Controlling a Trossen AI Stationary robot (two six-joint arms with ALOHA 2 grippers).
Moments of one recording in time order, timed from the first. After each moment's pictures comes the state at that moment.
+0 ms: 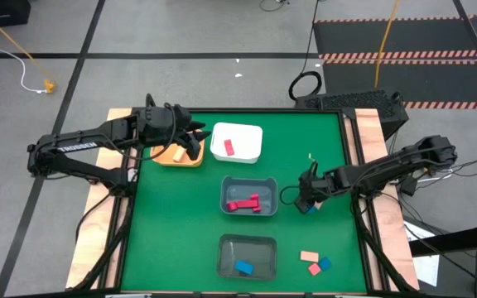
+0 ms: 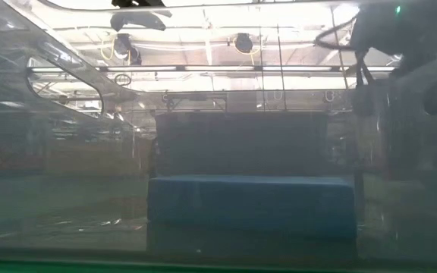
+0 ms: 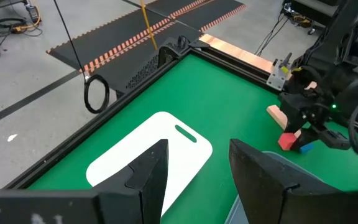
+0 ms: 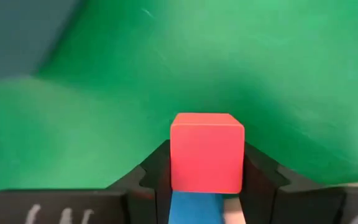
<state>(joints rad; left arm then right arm) 0.18 1.11 1.17 -0.52 -0.24 -0.30 0.18 1.19 0.50 -0.52 0.02 1.09</state>
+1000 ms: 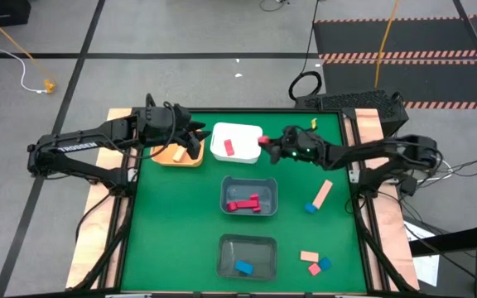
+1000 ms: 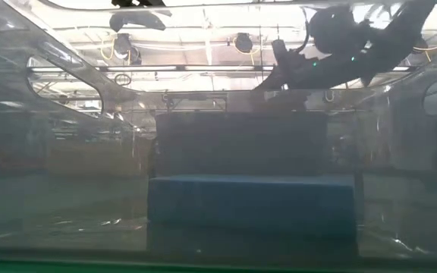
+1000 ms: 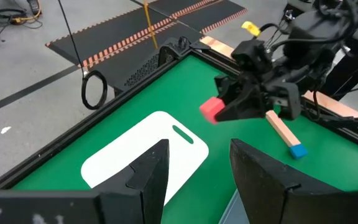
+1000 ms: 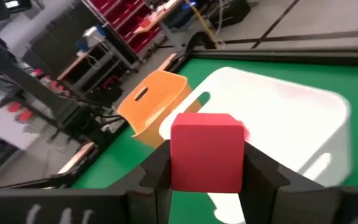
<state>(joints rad) 0.18 1.11 1.17 -0.52 -0.24 -0.35 -0.29 1.41 0.50 0.69 0.08 0.71</state>
